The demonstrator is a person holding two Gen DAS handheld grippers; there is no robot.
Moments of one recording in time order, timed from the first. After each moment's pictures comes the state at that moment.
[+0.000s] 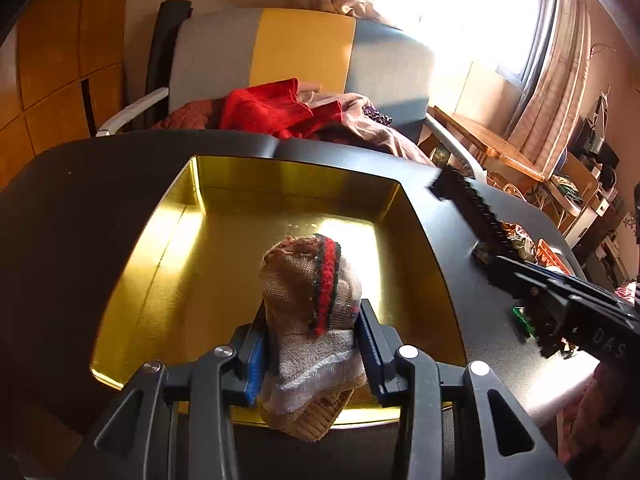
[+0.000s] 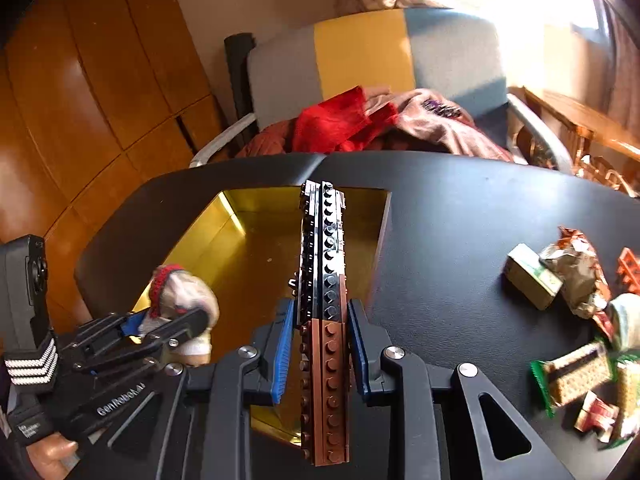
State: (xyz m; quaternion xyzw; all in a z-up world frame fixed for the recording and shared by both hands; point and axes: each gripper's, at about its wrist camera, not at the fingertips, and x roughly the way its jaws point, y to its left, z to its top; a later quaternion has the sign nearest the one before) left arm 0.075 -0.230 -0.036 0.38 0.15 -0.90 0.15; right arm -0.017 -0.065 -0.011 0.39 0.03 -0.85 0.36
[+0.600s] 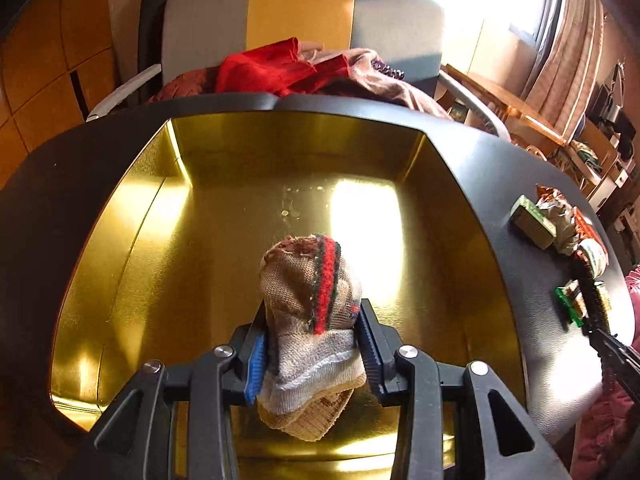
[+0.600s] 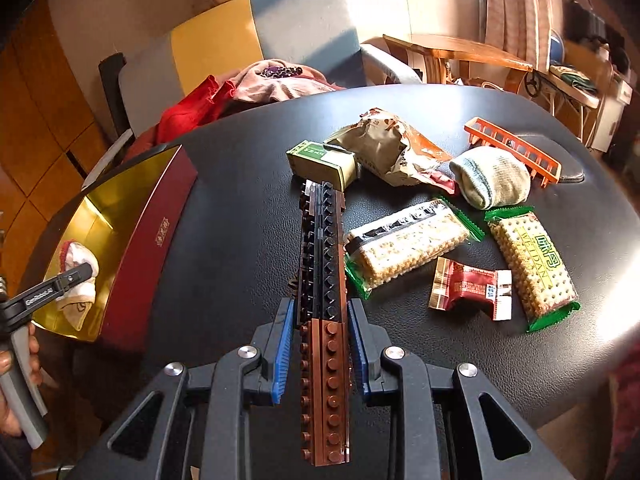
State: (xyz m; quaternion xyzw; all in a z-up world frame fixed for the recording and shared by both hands) left arm 0.026 -0.232 -0.087 0.45 0.13 -0.87 0.16; right arm -0.024 0.078 -0.080 0.45 -0.01 -0.87 0.18
